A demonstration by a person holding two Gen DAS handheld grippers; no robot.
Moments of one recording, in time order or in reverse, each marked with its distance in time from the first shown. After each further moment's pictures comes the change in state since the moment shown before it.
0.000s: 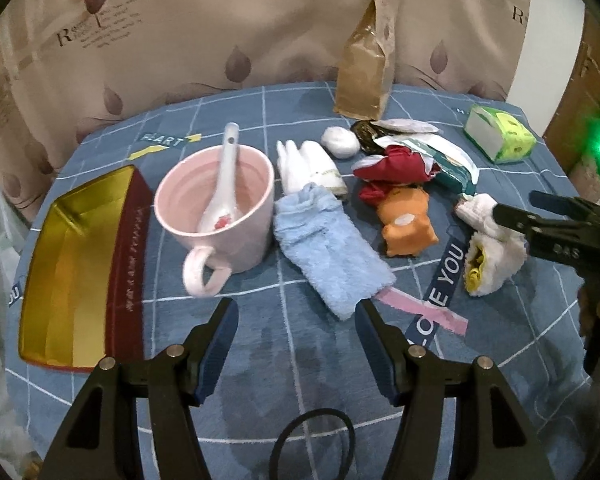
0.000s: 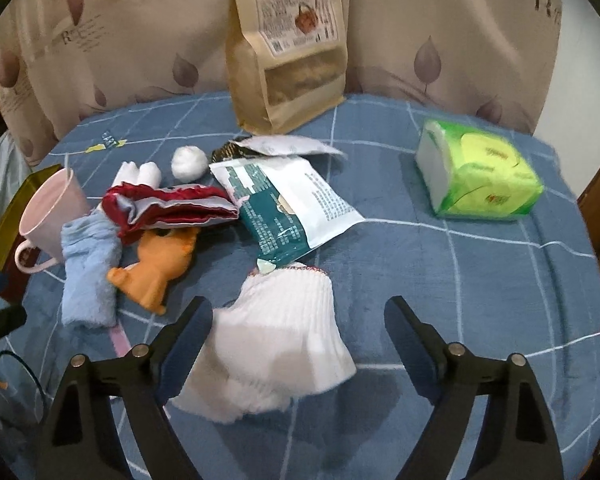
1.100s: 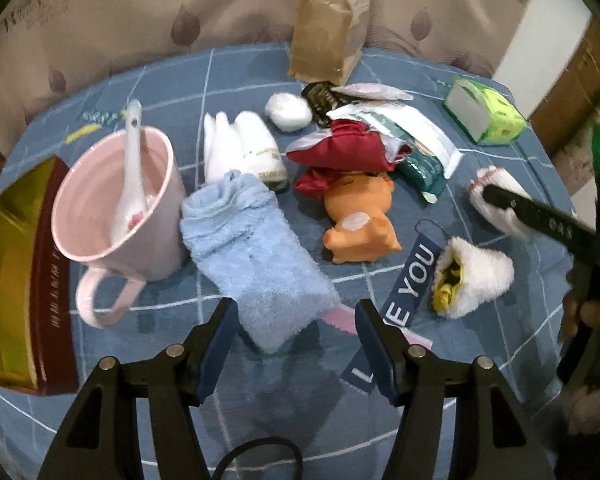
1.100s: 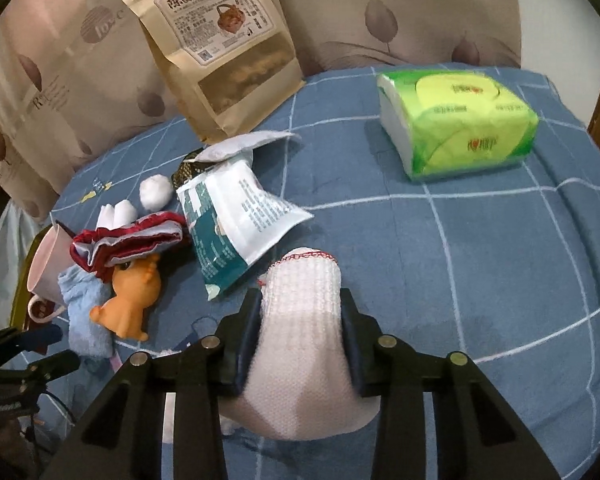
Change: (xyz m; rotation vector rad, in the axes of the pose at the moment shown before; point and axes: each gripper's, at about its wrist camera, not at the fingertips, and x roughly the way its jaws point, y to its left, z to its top) left arm 0.050 -0.035 0.031 -0.003 0.147 -0.125; right arm 0.020 -0.057 -0.006 0.216 0.013 0.127
